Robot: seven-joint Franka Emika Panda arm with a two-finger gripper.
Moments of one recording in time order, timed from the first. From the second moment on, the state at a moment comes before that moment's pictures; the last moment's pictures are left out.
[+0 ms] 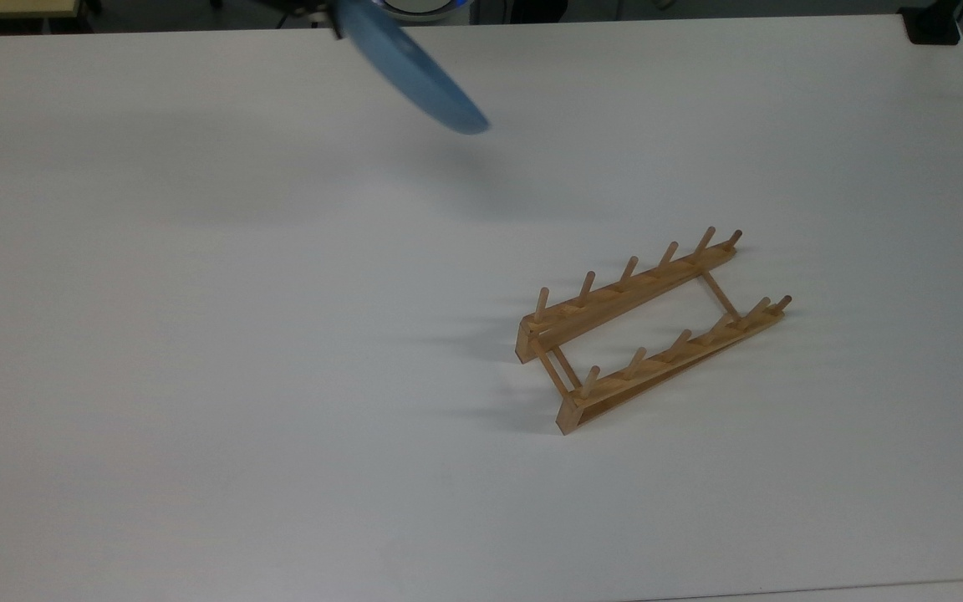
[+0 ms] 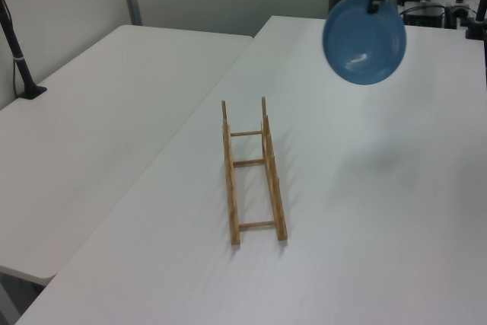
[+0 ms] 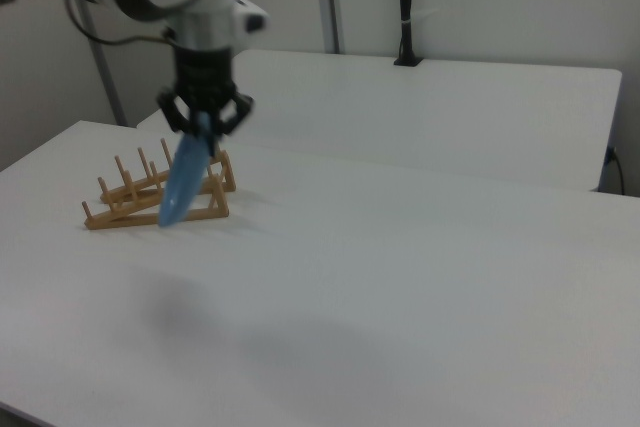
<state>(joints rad) -0.08 -0.01 -0.08 -1.62 0.20 1.56 -0.62</state>
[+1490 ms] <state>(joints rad) -0.27 0.37 -0.13 -1.73 0.25 1.71 -0.79</state>
